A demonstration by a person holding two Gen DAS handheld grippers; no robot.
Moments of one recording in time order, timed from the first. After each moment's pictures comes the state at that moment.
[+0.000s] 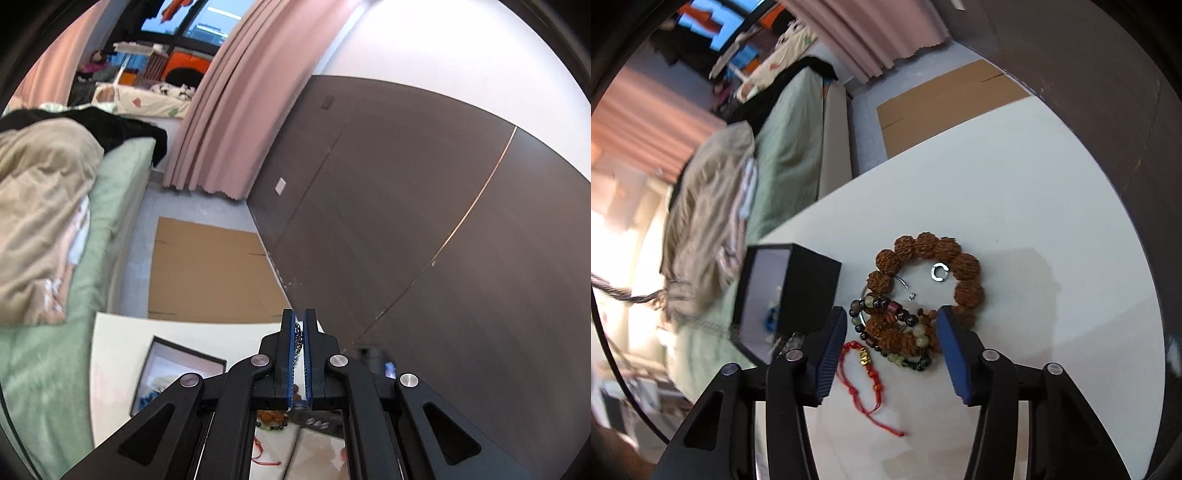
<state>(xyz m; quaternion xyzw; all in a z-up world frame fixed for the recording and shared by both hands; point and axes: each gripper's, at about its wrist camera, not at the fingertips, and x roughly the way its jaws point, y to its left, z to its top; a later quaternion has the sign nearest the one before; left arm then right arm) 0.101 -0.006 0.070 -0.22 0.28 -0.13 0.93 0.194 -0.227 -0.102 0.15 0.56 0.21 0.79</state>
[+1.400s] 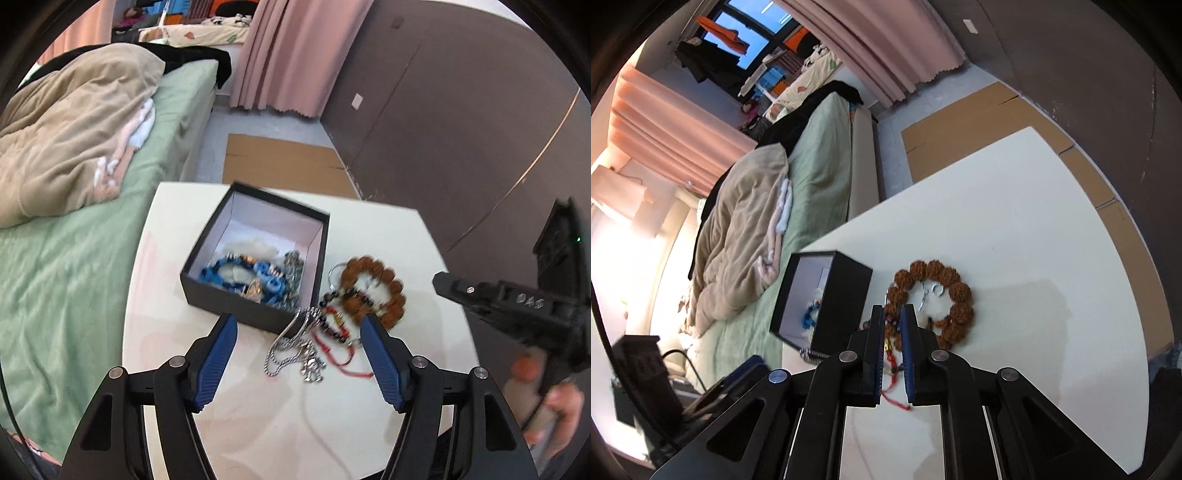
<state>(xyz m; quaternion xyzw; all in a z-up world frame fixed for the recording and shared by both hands) 0.079 -0.009 -0.068 -0.17 0.46 -0.01 0.87 0.165 -0.257 -0.067 0.19 0.52 0.25 0.79</state>
